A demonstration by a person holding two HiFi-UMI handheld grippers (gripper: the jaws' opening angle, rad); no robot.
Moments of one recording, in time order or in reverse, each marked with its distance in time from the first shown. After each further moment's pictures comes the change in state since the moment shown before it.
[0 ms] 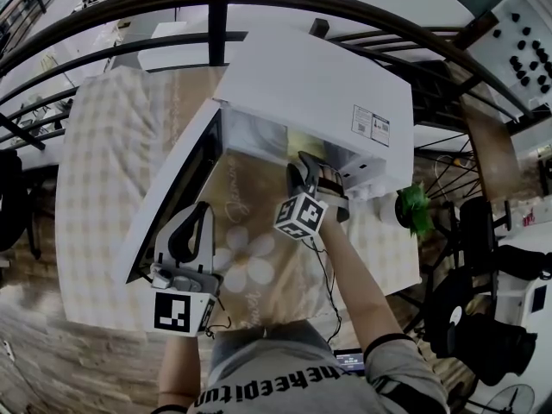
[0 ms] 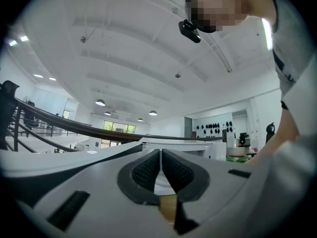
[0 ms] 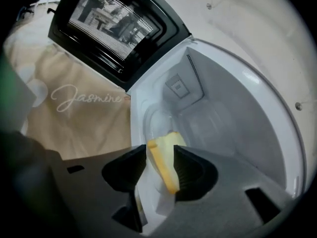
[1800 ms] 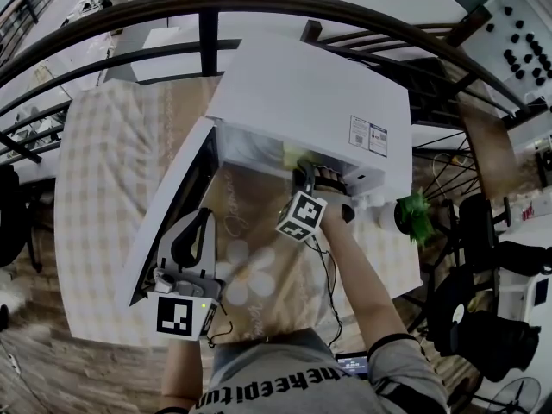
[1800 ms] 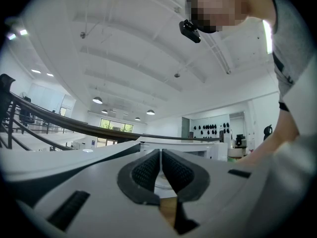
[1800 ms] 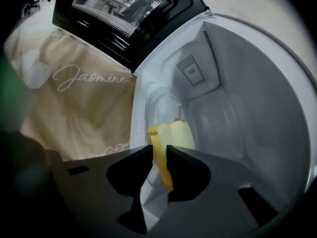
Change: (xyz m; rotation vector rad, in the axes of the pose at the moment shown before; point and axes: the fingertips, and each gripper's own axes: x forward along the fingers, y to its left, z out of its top) left arm 0.005 -0.002 -0.007 -0.014 -0.004 -0.034; right arm 0.006 0.009 -0.022 -0.142 0.151 0.118
